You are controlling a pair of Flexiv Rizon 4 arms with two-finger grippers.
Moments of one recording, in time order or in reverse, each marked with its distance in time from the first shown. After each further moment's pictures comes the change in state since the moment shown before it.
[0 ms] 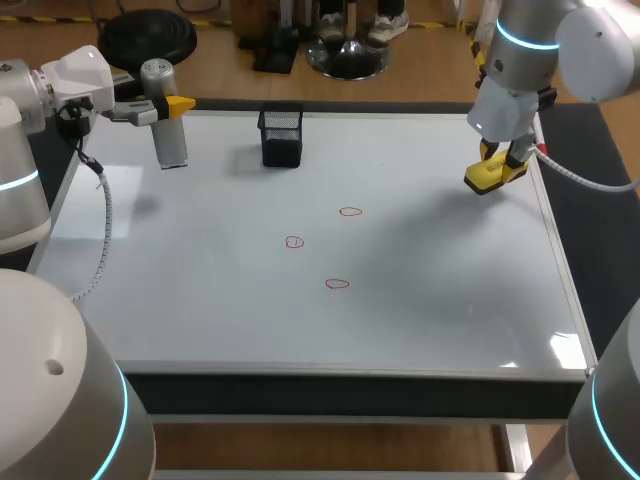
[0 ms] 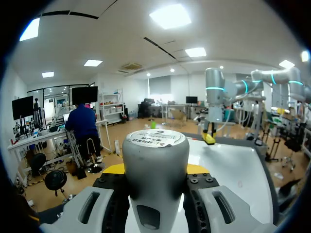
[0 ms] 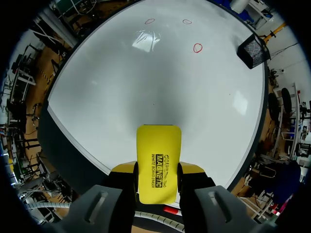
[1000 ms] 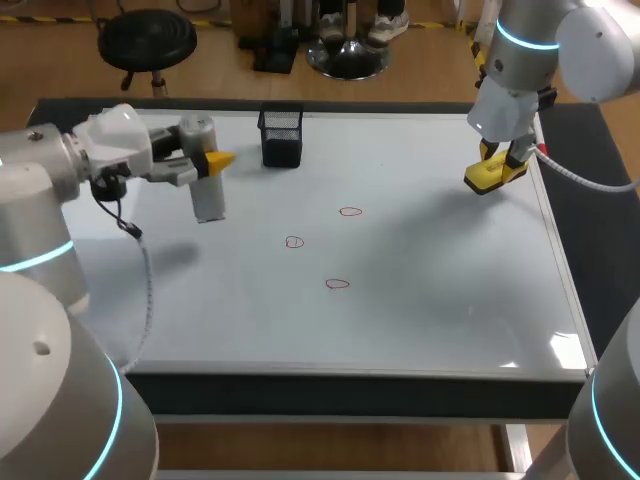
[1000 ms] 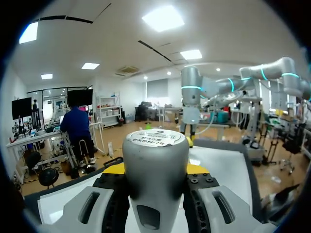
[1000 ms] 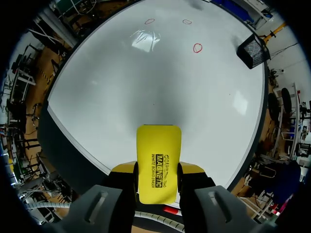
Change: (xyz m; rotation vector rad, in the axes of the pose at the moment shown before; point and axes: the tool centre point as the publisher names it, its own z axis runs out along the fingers) left arm 0.142 0.004 0.001 0.035 0.010 -0.003; right arm 0.000 0.000 0.000 0.000 0.000 0.000
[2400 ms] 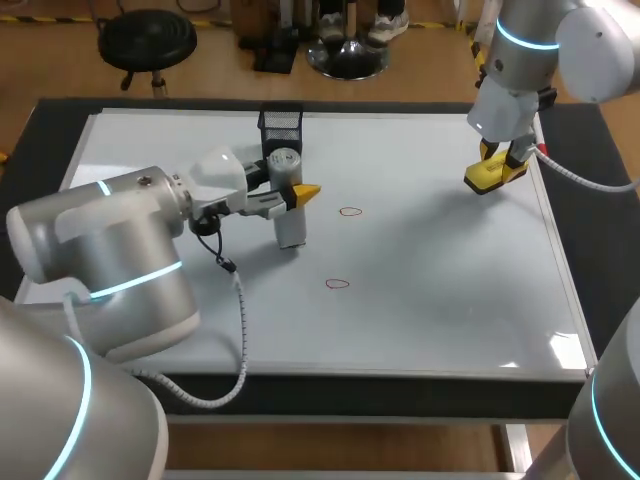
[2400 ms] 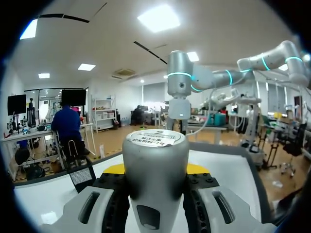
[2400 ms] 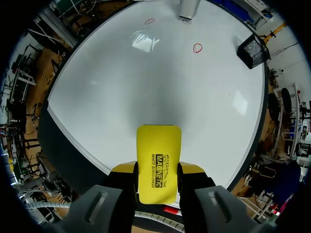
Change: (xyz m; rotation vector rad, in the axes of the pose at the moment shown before) left arm 0.070 0.038 0.103 0.044 0.026 -0.020; right arm 0.000 0.000 0.000 0.000 0.000 0.000
